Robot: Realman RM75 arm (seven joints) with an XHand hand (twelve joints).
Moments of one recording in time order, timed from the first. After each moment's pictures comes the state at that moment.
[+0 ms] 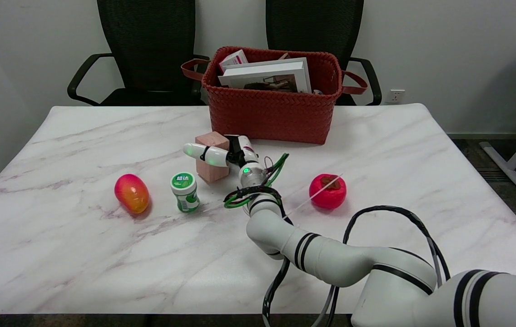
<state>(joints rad) 0.67 -1.70 -2.25 0.47 1.61 0.65 0.21</state>
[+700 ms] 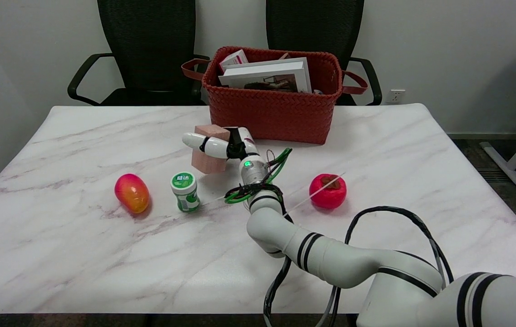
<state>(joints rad) 0.65 -1.68 -2.26 0.58 1.60 0.70 0.21</state>
